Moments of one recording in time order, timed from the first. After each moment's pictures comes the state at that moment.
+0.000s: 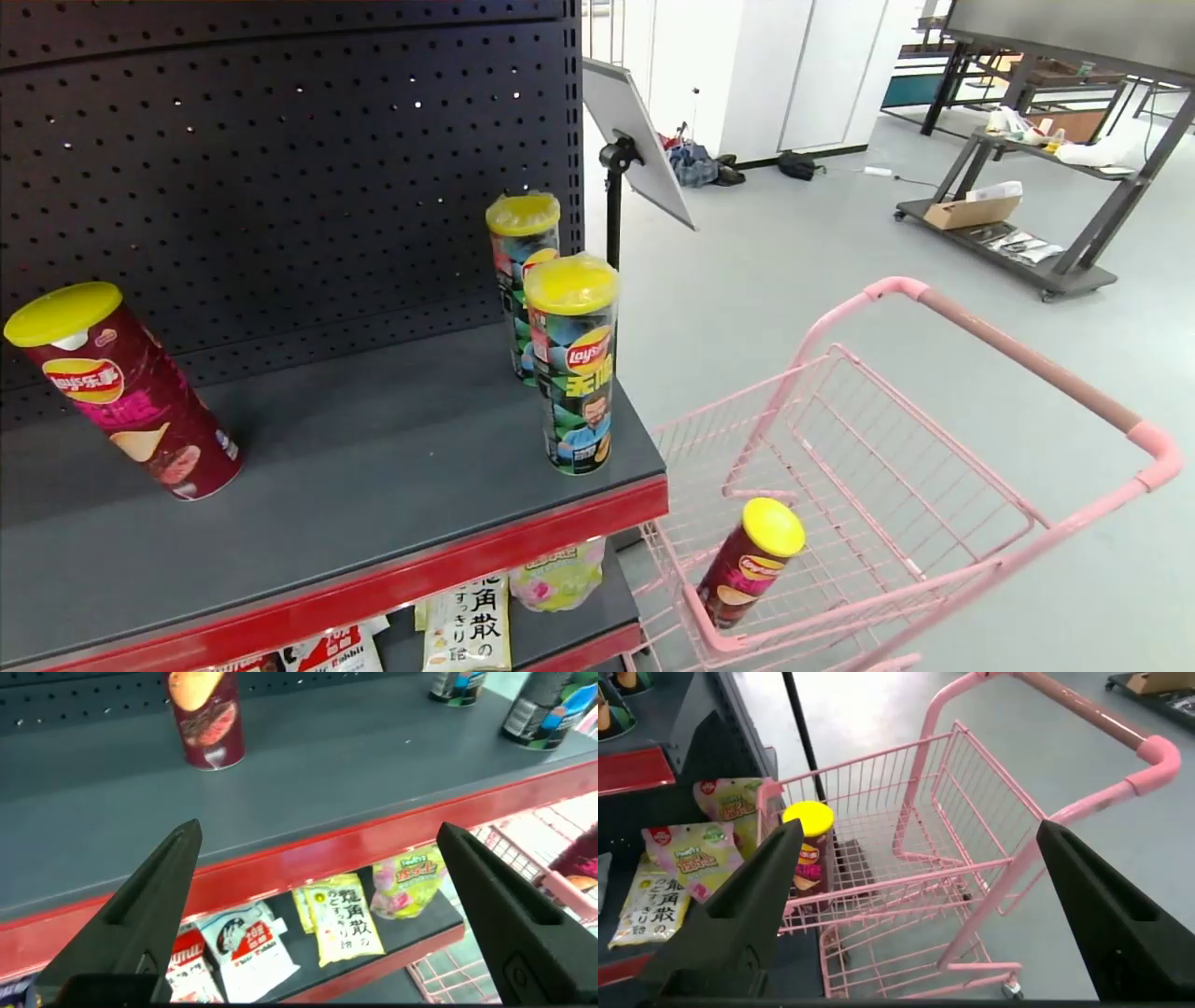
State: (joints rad) left arm 0.00 0.00 0.00 0.00 -0.04 0.00; right arm 0.00 0.00 0.00 0.00 0.03 -0.01
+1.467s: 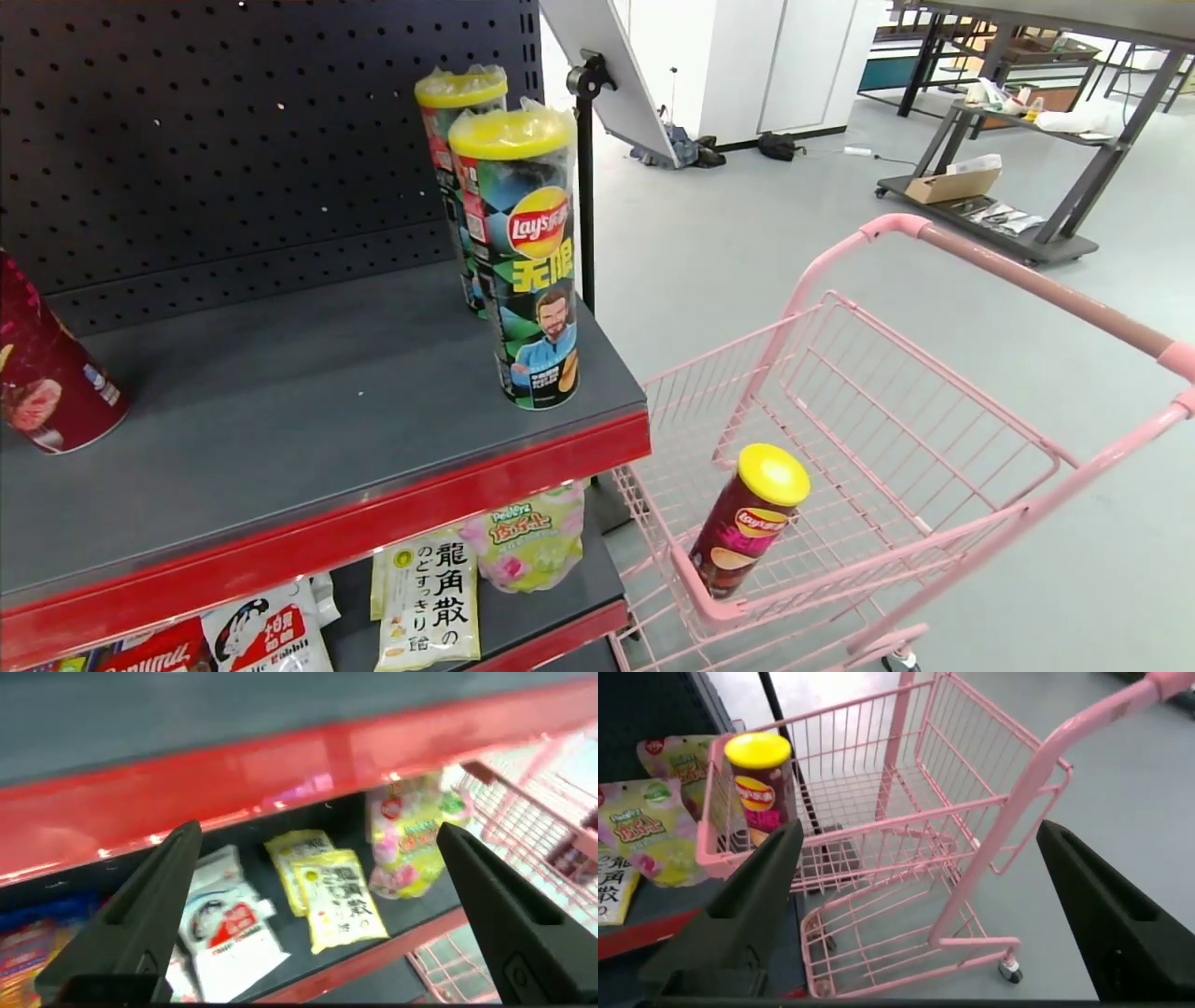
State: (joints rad) left arm 0.00 0.00 0.00 0.00 -0.04 0.00; right arm 0.00 0.00 0.00 0.00 0.03 0.00
